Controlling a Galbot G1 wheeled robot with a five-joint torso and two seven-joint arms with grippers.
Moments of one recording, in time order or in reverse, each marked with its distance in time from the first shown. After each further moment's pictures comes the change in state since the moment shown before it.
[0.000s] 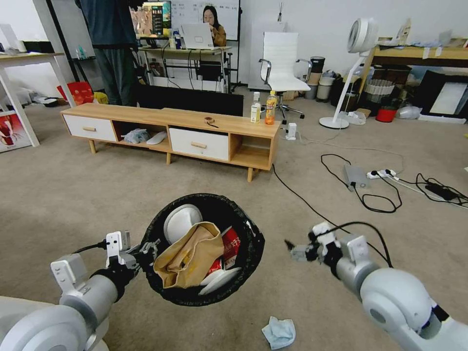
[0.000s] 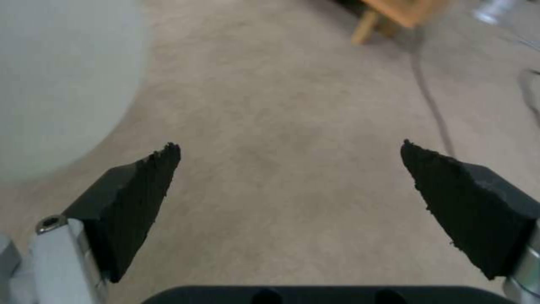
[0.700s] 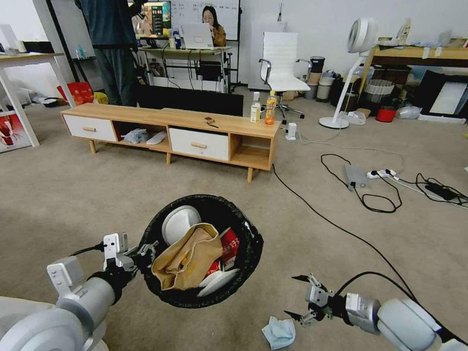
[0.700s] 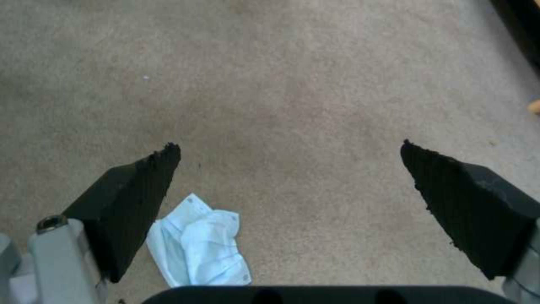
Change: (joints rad) left arm 0.018 -0.011 -0.017 -0.003 0.004 -0.001 0.014; right arm -0.087 0.020 0.023 -0.387 -0.552 0.613 -0.730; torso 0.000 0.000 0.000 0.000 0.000
